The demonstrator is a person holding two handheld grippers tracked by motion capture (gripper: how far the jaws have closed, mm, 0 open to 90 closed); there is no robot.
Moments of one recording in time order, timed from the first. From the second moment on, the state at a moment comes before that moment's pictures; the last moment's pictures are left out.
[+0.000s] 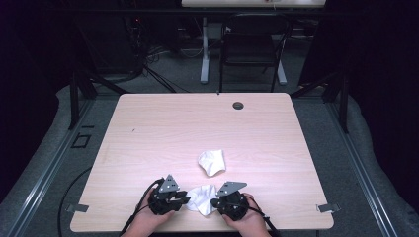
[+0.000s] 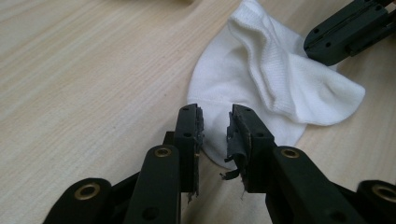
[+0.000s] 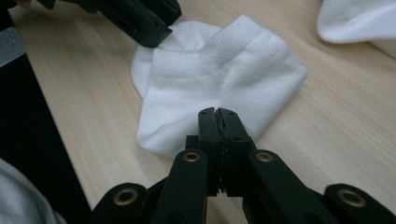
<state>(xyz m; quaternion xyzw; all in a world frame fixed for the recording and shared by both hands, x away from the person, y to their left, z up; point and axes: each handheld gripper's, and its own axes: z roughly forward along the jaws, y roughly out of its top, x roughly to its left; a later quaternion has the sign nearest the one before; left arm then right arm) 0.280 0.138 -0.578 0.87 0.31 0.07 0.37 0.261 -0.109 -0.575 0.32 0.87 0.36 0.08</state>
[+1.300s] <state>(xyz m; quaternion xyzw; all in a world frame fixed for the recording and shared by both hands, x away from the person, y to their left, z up) 0.329 0.158 -0.554 0.83 0.37 0.09 0.41 0.373 -0.116 -0.562 0.40 0.83 0.36 0.15</state>
